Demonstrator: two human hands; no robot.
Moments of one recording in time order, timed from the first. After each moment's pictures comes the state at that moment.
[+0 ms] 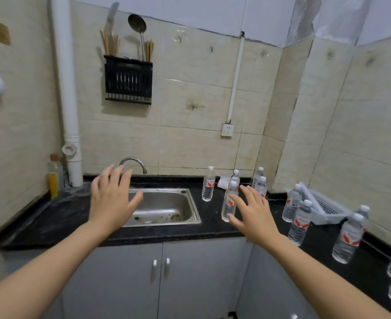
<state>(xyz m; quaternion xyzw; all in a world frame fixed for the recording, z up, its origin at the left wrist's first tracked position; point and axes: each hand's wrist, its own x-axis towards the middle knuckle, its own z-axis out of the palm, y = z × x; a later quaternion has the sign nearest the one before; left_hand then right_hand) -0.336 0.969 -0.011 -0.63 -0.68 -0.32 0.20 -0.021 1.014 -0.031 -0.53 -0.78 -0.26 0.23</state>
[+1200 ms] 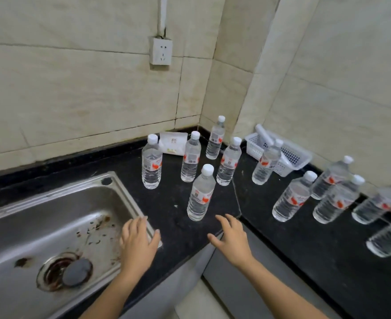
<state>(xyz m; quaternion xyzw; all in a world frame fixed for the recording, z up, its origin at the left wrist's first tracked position) -0.217 1.396 -0.234 -0.72 -0.61 -0.23 -0.24 -0.011 1.317 -0.202 -0.82 -0.54 0.14 0.14</state>
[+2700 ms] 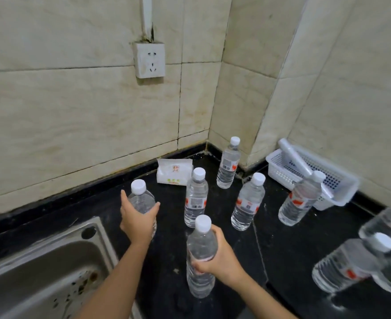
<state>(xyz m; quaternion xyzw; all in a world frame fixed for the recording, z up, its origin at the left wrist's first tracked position) -0.103 1.633 -0.216 -0.50 -0.66 -0.45 -0.33 0.050 1.494 -0.218 -0.66 -0.48 0.41 0.40</state>
